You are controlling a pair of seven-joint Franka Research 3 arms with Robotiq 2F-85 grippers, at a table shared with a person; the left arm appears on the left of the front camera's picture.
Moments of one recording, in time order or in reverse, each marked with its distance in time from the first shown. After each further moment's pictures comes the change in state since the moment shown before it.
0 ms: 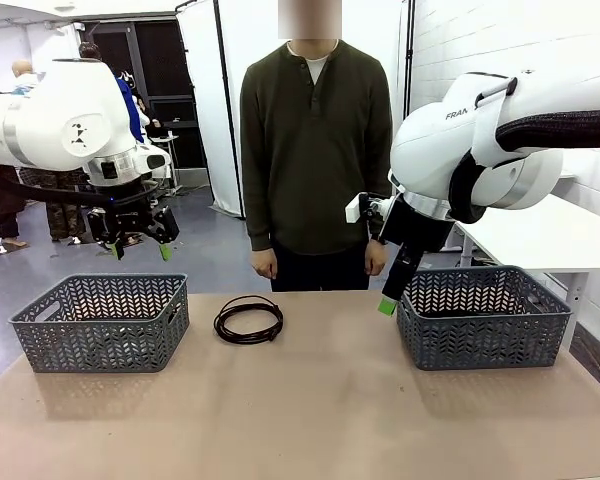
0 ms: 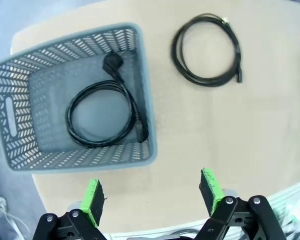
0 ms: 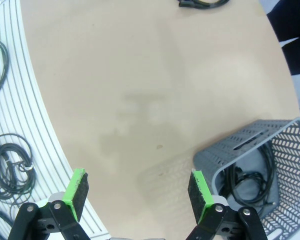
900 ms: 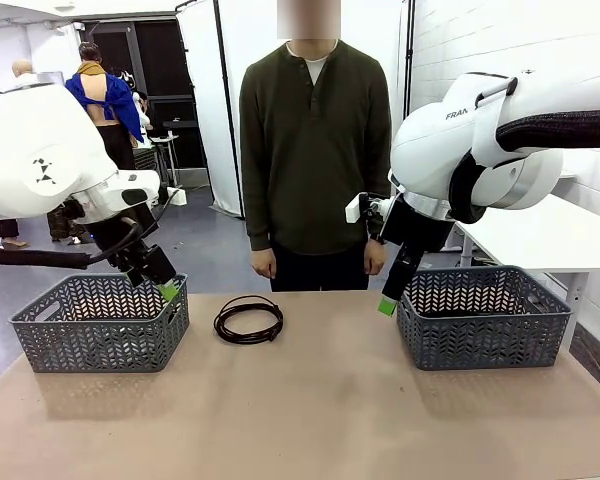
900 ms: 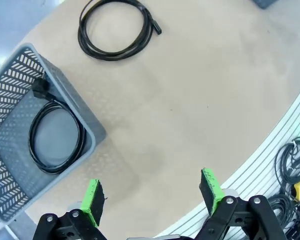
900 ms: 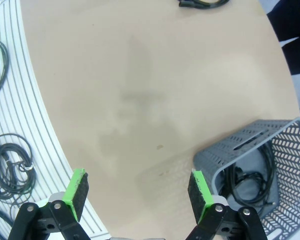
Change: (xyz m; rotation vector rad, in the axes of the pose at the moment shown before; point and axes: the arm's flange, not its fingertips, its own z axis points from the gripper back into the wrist) left arm -0.085 -0.021 -0.011 -0.173 -0.081 -0.488; right arm 0.000 0.000 0.000 0.000 0.000 0.000
